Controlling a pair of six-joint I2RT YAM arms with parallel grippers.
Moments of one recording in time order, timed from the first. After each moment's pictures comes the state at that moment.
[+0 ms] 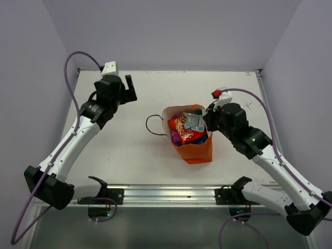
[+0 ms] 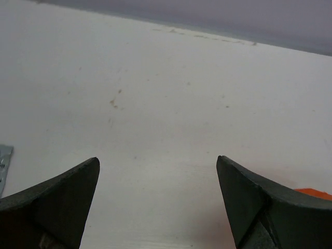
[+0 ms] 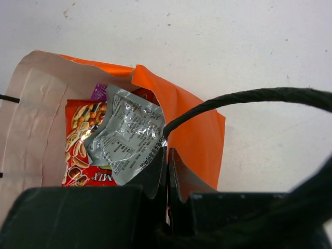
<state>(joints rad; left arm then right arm) -0.51 1.27 1.37 -0.54 -0.40 -0.39 0.63 0.95 1.02 -0.54 0.23 0.27</state>
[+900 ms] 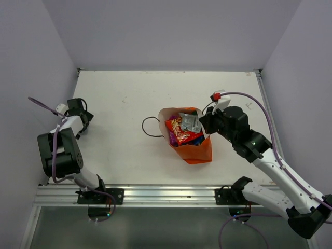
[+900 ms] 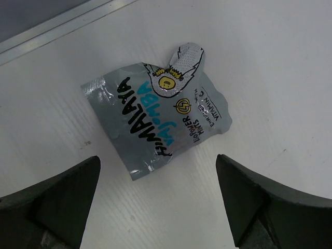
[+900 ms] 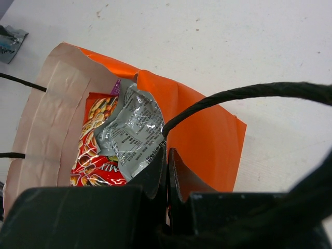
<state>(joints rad) 0.30 1.57 0.86 -0.25 -0.40 -0.76 0.63 0.90 0.95 -0.45 0.12 0.25</state>
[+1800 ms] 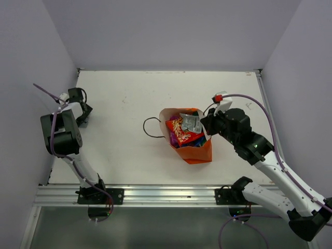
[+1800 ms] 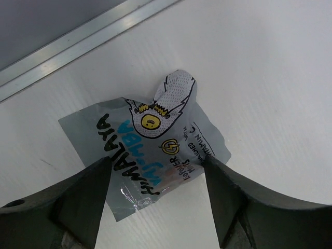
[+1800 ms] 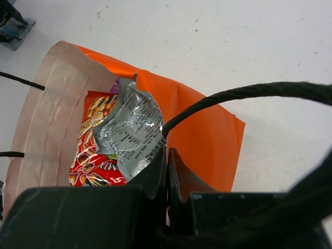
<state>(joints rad) 0.31 1.89 1.15 -0.27 -0.37 -0.73 0.63 0.86 0.92 -0.45 0.12 0.24</state>
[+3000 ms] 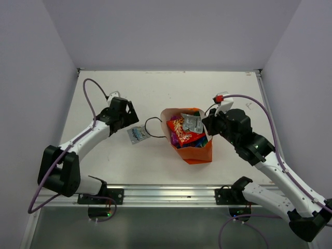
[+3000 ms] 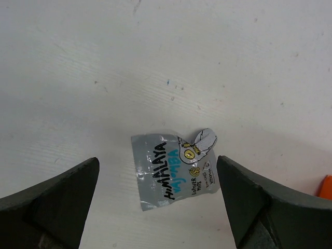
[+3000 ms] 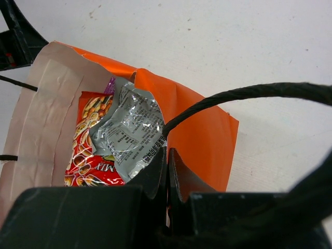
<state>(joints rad) -0.33 1.36 0.88 -0.38 -0.28 -0.67 0.63 0.85 0.92 -0.47 0.14 0.24</state>
